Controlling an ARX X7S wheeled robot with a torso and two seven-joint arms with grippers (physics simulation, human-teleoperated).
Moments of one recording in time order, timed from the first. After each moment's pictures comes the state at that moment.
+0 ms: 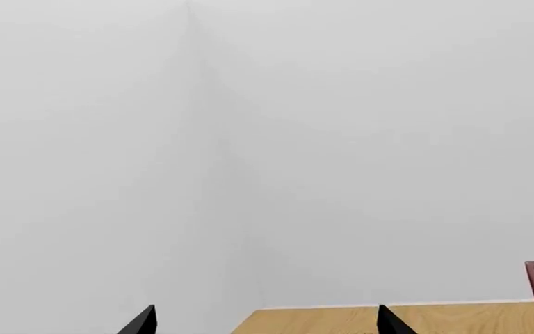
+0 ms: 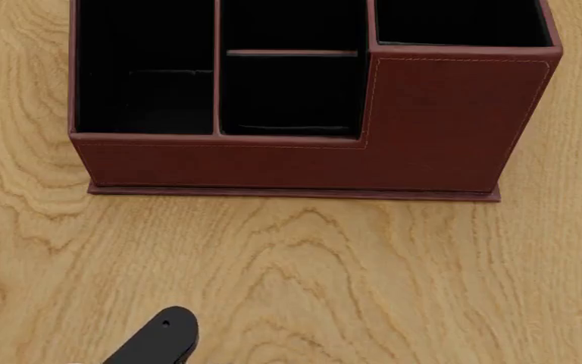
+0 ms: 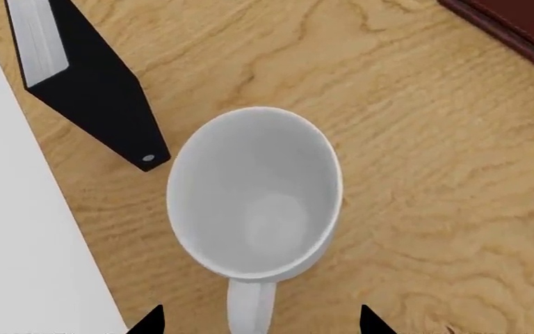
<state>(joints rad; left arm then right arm) -0.11 -0.56 -0.28 0.95 -0.25 -0.59 -0.51 1.07 0.38 -0.97 -0.60 2.12 1.05 1.26</state>
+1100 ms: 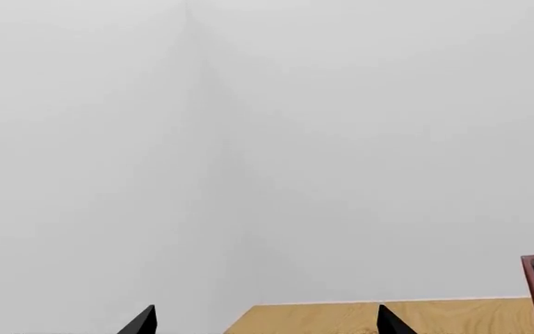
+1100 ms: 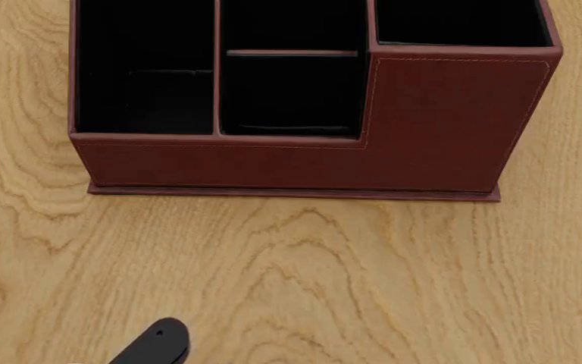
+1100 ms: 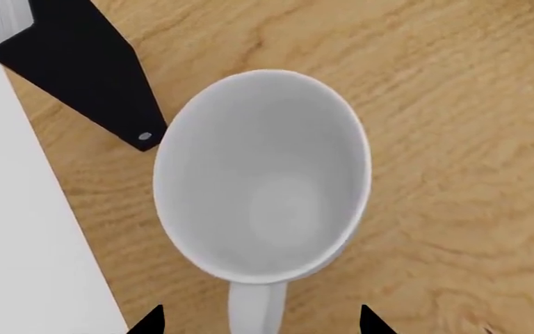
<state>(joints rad) -0.10 -0.56 -0.27 0.92 -0.25 -0.56 -0.52 1.03 0.36 -1.02 -0.51 2.00 1.07 1.14</state>
